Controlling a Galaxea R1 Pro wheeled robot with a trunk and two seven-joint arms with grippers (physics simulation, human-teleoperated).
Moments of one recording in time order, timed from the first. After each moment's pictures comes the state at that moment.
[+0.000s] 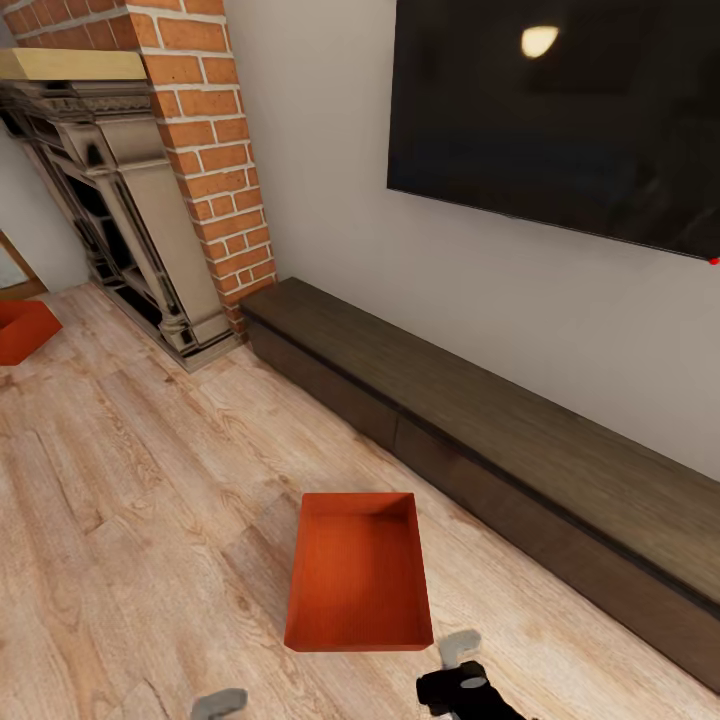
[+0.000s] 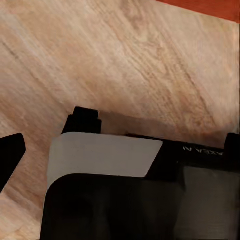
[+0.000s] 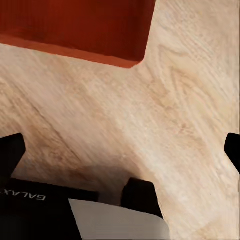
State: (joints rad) left arm -0.16 0.02 0.01 -0.72 0.23 0.43 0.01; right arm -0.41 0.06 0.42 -0.42 -0.20 0.21 -0.17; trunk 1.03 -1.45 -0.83
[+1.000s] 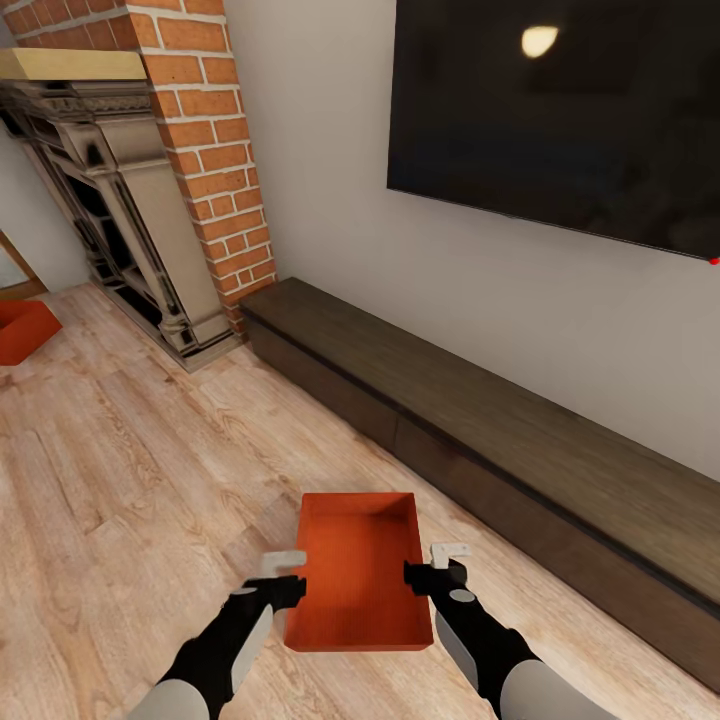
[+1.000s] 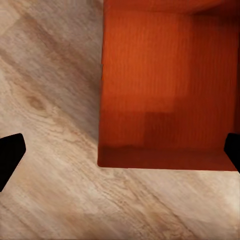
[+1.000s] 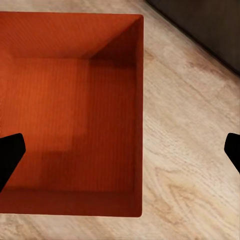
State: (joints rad) left arm -0.52 -0.11 -0.08 -0.60 0.12 0.31 0.14; right arm -0.60 0.11 0.28 -0.41 -0.19 0.02 -0.18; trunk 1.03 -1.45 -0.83
